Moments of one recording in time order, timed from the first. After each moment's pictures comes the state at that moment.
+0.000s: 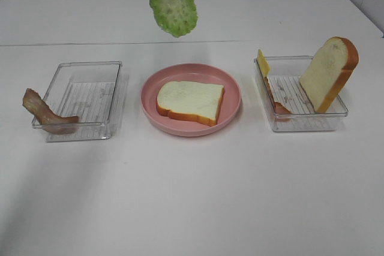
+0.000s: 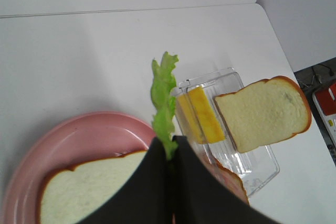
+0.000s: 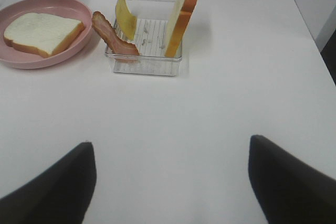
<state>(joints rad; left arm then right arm) -0.31 2.16 -1.95 -0.75 0.75 0.17 -0.01 -0.01 -0.51 0.10 1.07 -0.14</state>
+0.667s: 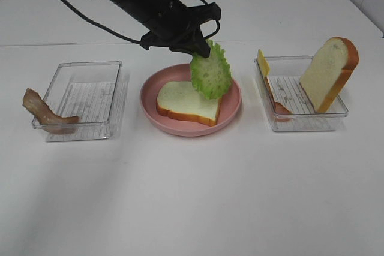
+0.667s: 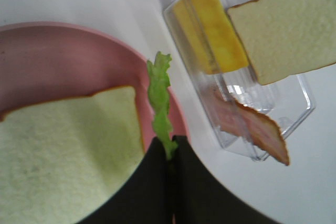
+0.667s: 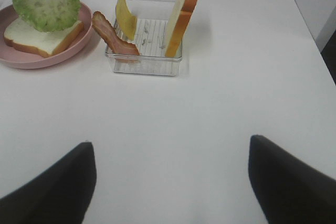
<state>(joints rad) -0.44 2.33 -1.95 -0.72 0.78 0.17 -0.01 -0.01 -0.51 0.10 1.07 -0.14</state>
